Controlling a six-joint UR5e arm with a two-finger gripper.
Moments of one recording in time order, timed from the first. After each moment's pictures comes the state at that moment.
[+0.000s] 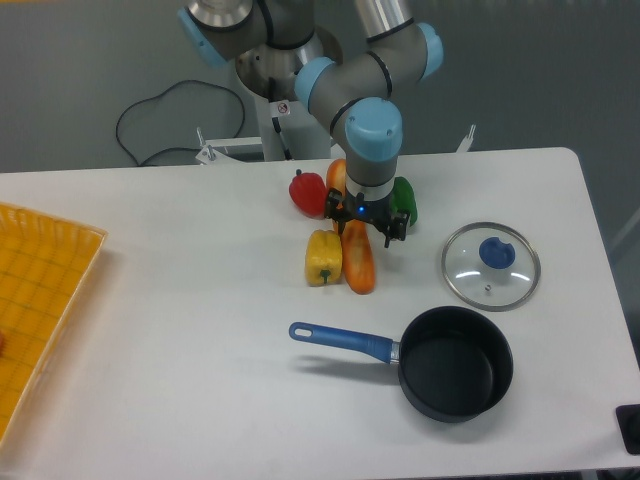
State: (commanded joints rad) arm 2.63 -1.80 -2.15 -0.75 1.56 0.95
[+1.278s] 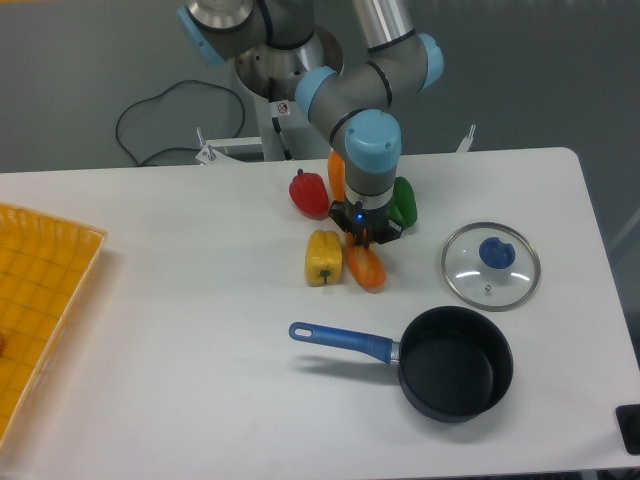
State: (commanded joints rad) arm 2.64 -1.80 -2.15 -0.76 1.57 0.98
